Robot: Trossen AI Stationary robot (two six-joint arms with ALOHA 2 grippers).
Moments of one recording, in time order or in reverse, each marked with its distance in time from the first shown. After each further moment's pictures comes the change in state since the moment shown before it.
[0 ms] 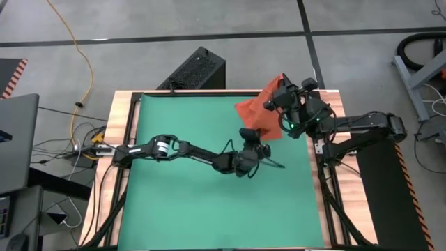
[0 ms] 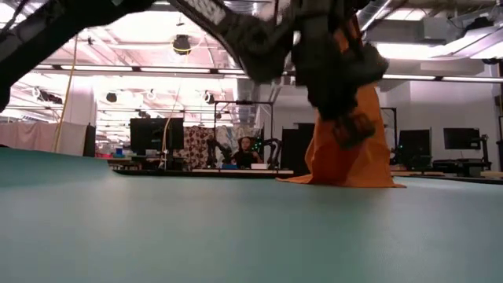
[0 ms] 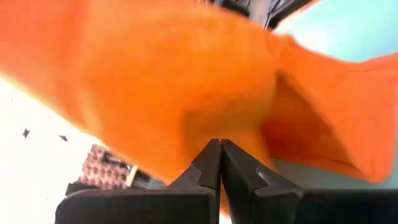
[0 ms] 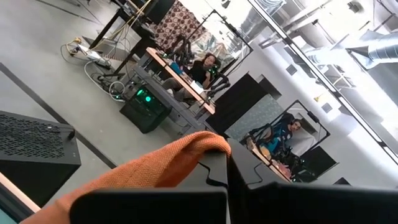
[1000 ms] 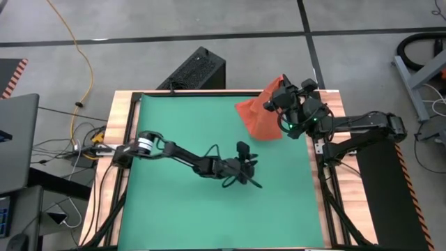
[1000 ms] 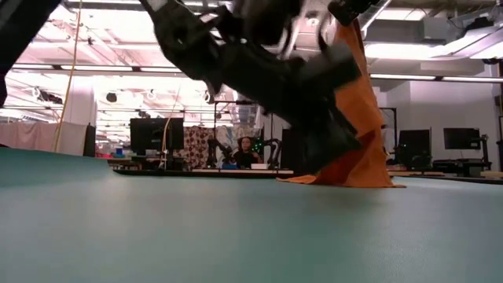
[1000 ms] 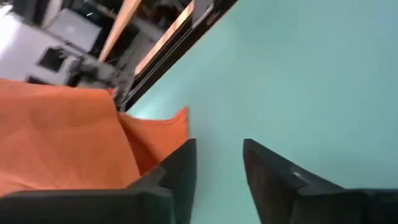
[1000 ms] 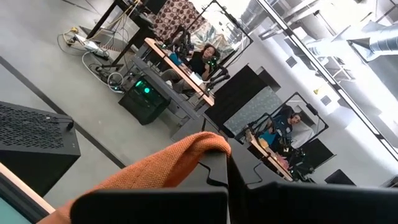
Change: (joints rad) left arm -0.031 -0.203 -0.459 -0.030 0.643 -0.313; right arm -0.001 0.000 0.000 -0.067 0.035 0.062
